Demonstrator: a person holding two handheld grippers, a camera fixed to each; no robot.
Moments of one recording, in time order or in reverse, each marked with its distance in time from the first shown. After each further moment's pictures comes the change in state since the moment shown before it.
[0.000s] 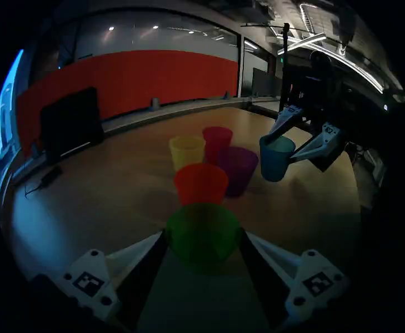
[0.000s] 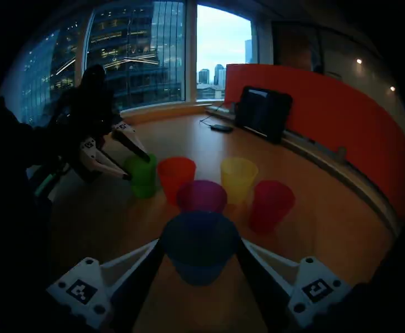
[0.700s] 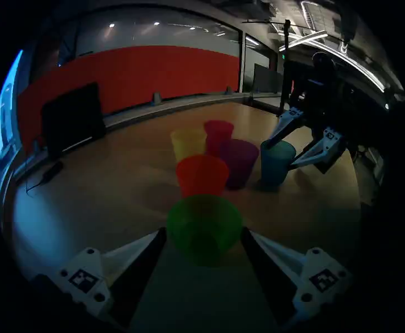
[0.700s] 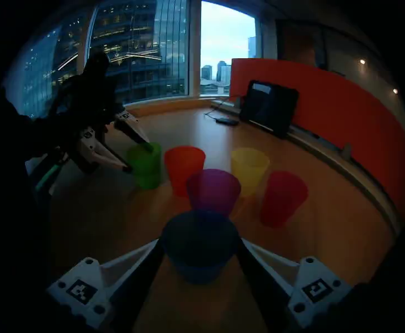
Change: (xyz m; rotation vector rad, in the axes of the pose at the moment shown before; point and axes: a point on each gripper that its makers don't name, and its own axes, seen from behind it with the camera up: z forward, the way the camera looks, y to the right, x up) left arm -0.010 -0.002 -0.008 0.011 -0.029 -0.006; right arm -0.017 -0.013 0.012 0.007 -0.025 -0.013
